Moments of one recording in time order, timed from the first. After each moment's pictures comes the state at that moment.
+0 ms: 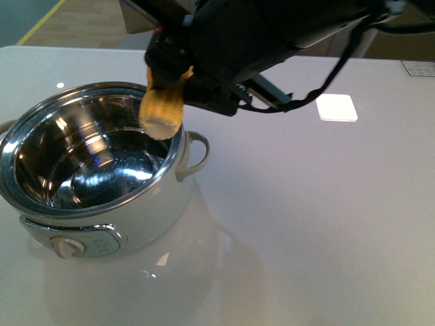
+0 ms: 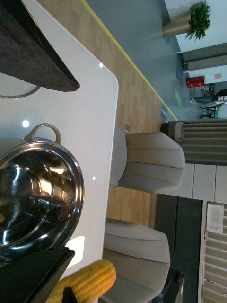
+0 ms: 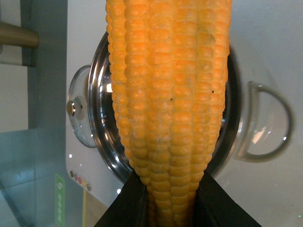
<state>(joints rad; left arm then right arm) 0.00 0.01 0.01 0.00 0.00 -0.01 0.64 1.90 1.18 0.01 -0.23 0.78</state>
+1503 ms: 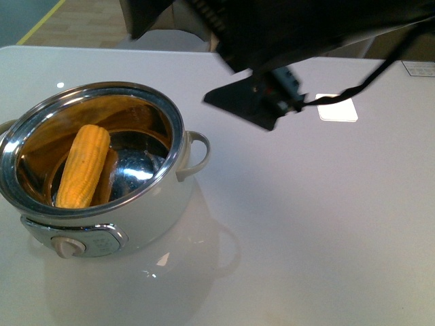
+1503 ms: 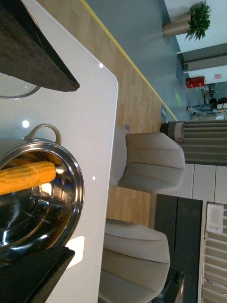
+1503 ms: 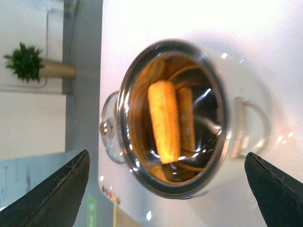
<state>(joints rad) 0.00 0.01 0.01 0.00 0.00 -0.01 0.47 1.61 0.90 0.18 -0.25 0.83</state>
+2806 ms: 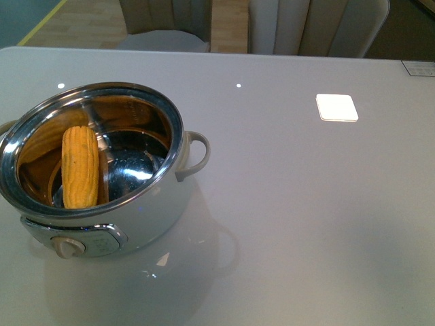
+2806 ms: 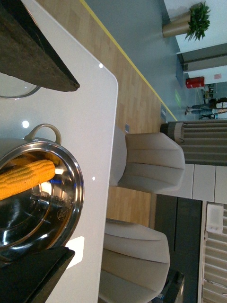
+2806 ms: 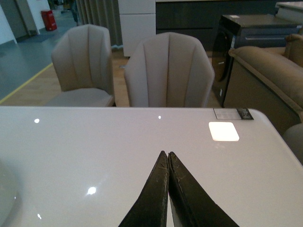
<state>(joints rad) 0.00 0.01 0.01 0.00 0.00 -0.01 0.00 0.64 0.02 0.62 0.00 0.01</state>
